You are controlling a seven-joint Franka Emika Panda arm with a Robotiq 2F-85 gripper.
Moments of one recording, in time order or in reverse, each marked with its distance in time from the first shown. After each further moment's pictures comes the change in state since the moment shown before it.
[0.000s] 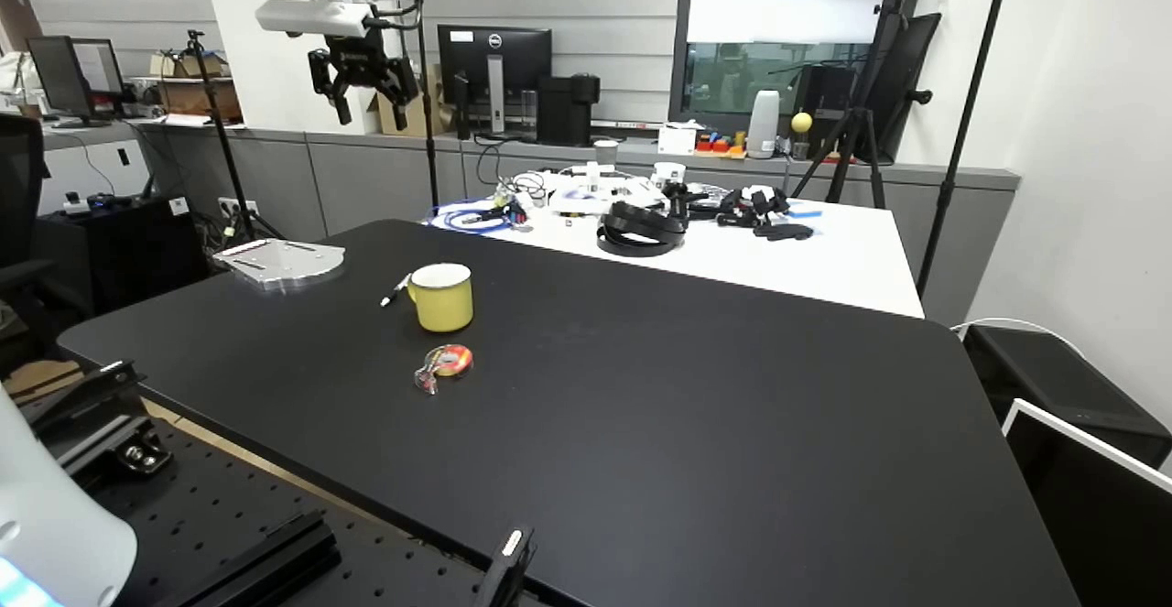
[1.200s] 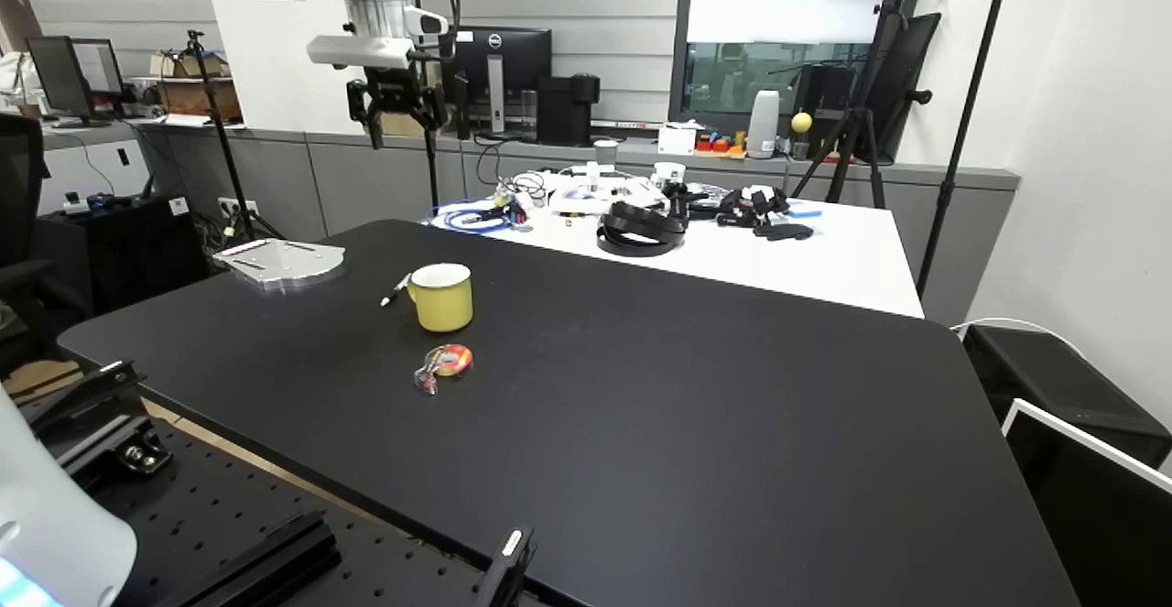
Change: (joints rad) arm -0.002 0.192 -0.039 0.159 -0.037 -0.022 -0.052
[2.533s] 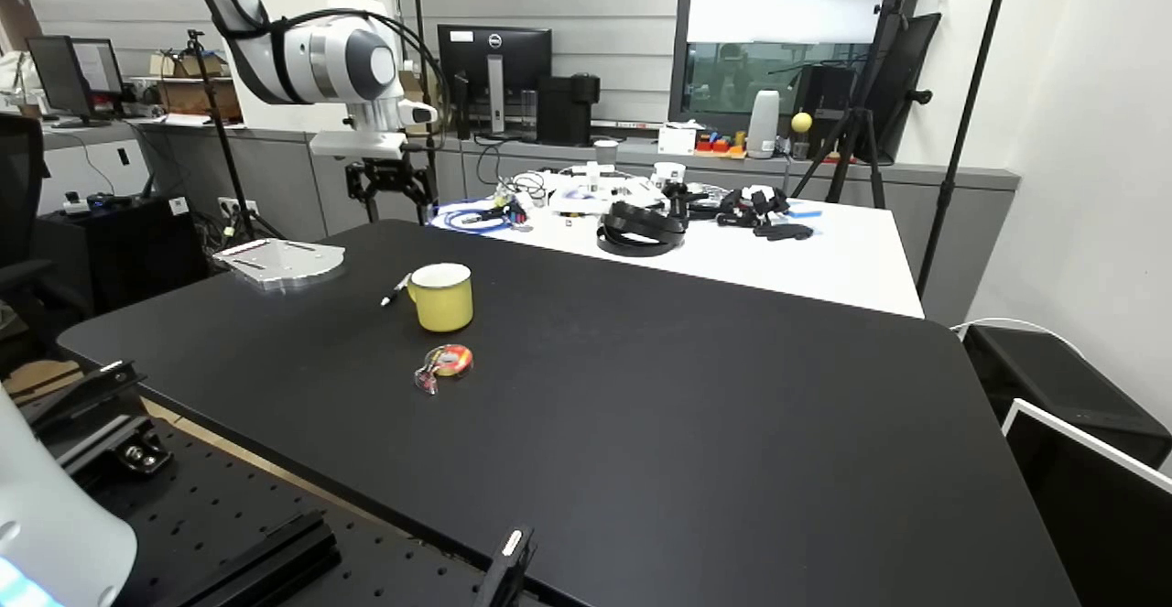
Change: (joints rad) arm 0.136 0.286 -0.073 0.092 -0.065 0.142 0.096
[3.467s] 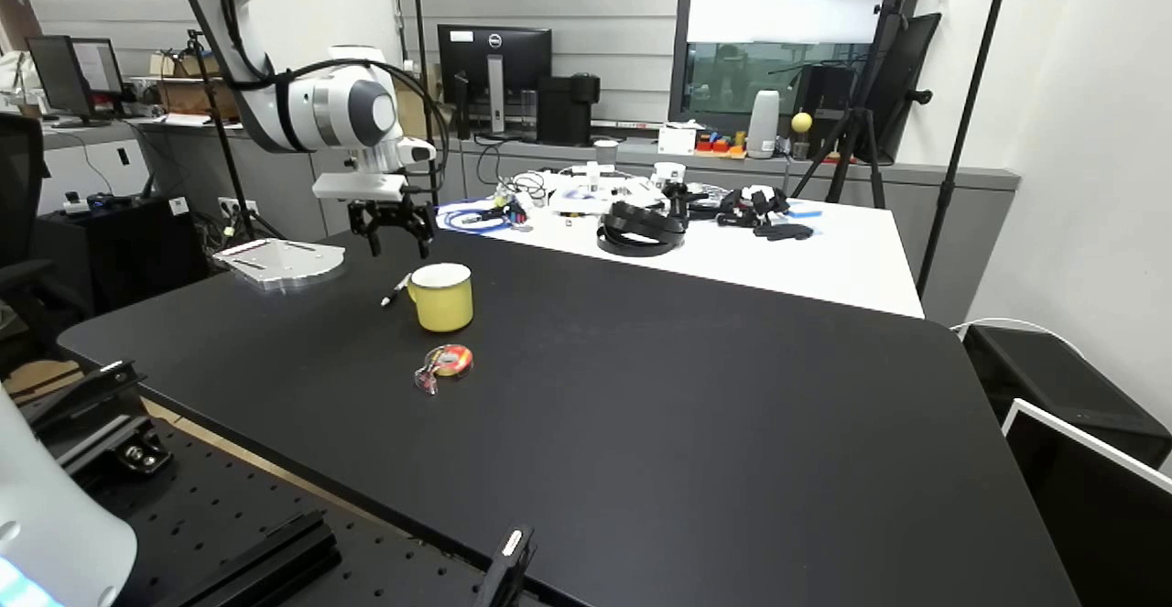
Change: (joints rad) arm 0.052 0.115 -0.047 0.001 -0.016 0.122 0.028
